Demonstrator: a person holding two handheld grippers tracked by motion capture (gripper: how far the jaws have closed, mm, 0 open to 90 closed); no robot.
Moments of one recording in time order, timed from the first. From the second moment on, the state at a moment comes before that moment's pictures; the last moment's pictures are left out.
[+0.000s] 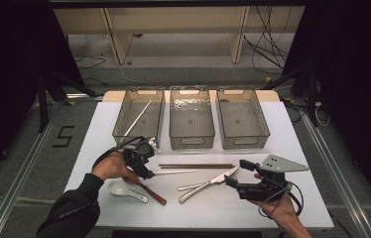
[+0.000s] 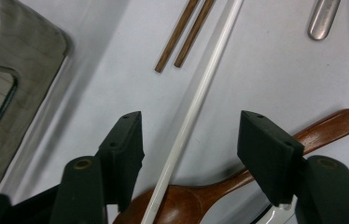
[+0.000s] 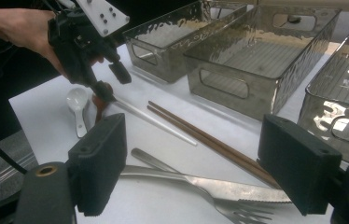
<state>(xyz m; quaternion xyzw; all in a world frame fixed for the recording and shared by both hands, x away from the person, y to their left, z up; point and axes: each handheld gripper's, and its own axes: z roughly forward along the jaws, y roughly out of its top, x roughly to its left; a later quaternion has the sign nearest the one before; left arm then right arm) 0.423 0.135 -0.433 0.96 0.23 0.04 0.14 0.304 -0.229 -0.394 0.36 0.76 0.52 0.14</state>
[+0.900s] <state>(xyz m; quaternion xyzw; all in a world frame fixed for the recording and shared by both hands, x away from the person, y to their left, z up) 0.430 0.139 -0.460 0.97 0.22 0.03 0.10 0.304 -0.228 -0.394 0.36 0.77 0.52 0.14</state>
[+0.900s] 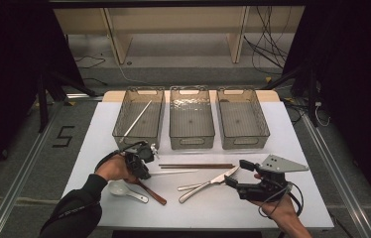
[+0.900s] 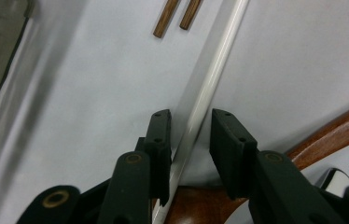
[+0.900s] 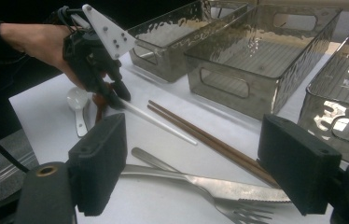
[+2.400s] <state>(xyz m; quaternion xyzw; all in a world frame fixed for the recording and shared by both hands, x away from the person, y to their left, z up) 0.421 0.138 -0.447 0.99 0.11 0.04 0.12 0.304 -0.228 -0.394 0.36 0.77 0.51 0.14</state>
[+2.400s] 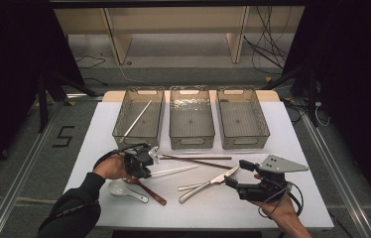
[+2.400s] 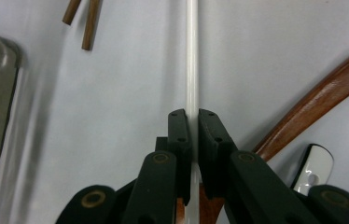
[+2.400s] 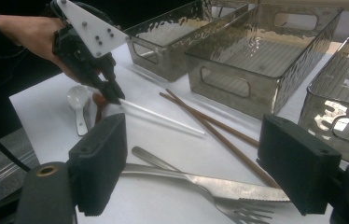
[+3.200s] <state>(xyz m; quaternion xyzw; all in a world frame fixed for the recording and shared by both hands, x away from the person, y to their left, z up) 0.424 0.144 -0.420 0.96 0.17 0.05 0.21 0.304 -0.228 -0.394 0.36 0.77 0.51 0.14</state>
